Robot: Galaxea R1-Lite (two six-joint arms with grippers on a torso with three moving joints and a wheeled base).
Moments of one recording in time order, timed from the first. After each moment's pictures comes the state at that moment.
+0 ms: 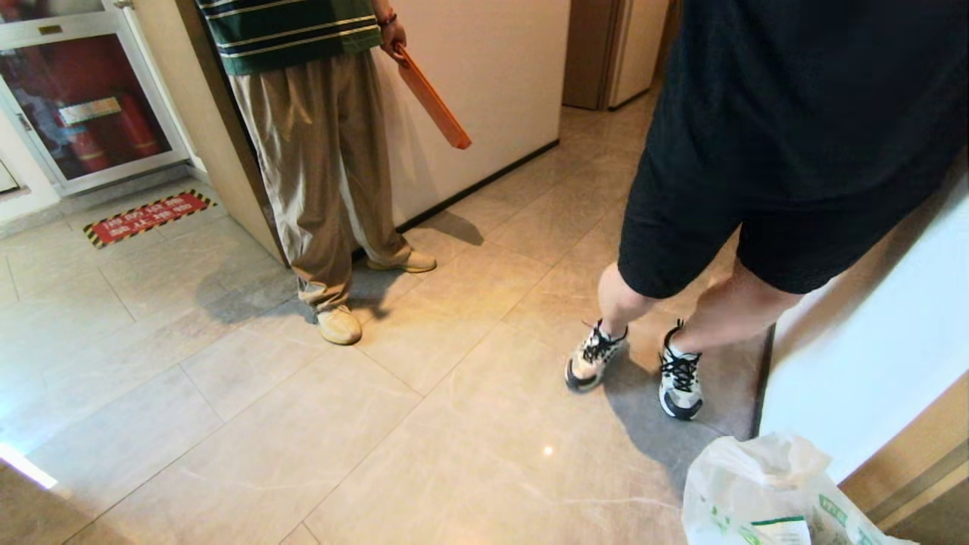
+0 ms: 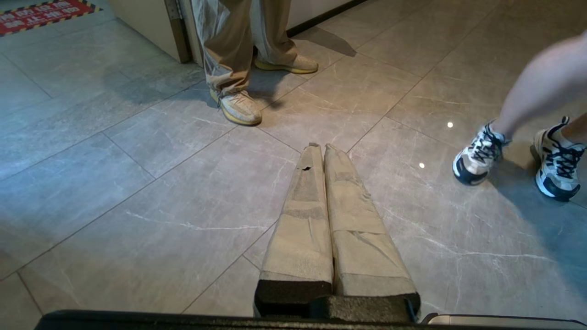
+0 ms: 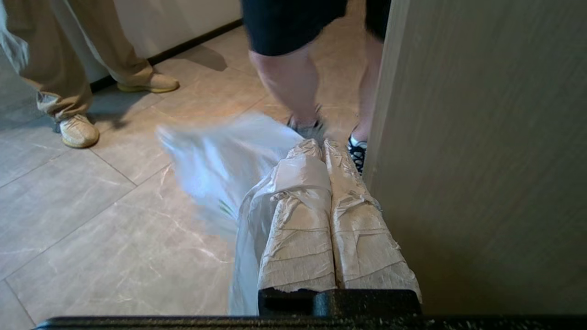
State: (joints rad) left arm 0.00 0.00 0.00 0.00 0.00 -0.02; right arm 0.00 0.00 0.00 -0.08 -0.01 0.00
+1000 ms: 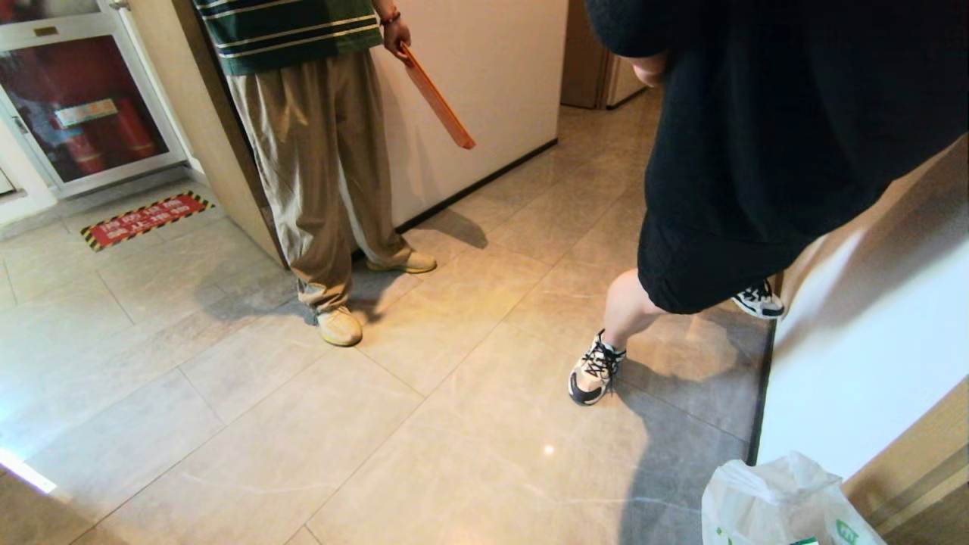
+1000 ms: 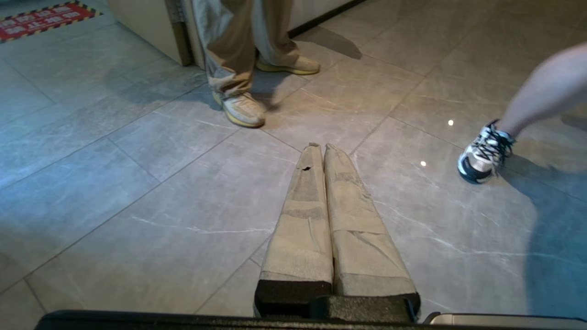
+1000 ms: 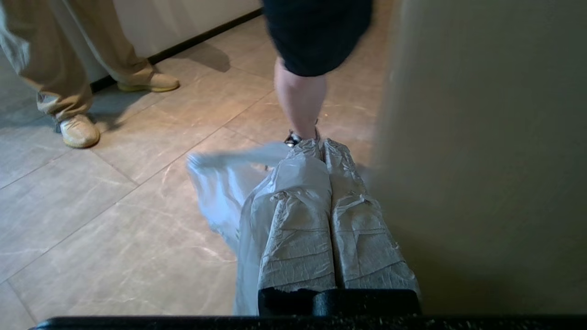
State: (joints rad) left arm 0.00 0.00 0.00 0.00 0.00 -0.01; right arm 0.00 0.00 0.00 -0.08 -0.01 0.00
